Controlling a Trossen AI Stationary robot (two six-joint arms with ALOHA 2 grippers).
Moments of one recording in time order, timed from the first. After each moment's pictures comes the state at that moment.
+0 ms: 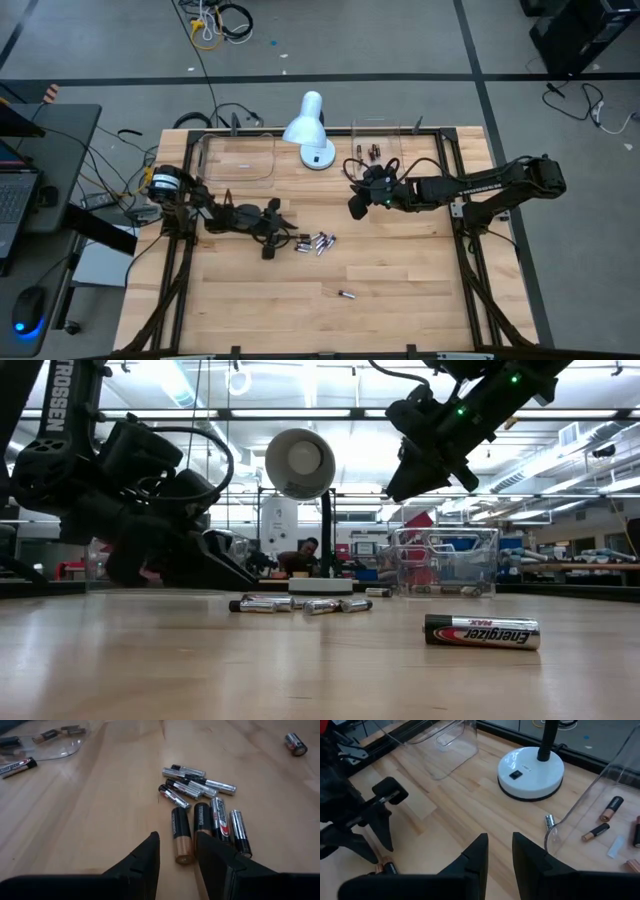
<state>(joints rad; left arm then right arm) -0.02 1.84 0.24 1.22 0.02 0.07 -0.01 1.36 0.80 -0.14 0.50 0.65</state>
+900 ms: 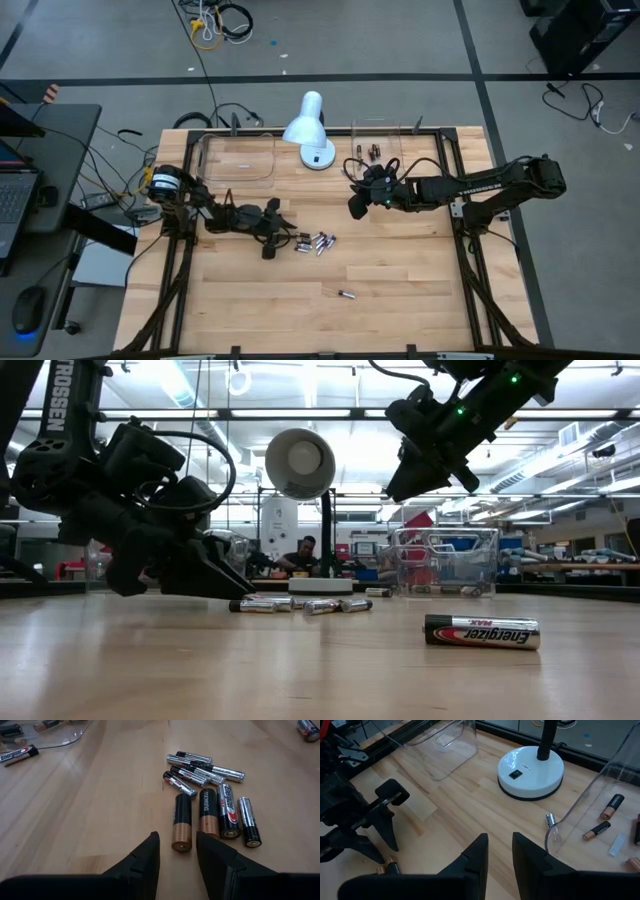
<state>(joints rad) -0.02 1.84 0.25 1.18 -0.01 0.08 -0.01 1.36 0.80 -0.14 0.50 0.66</state>
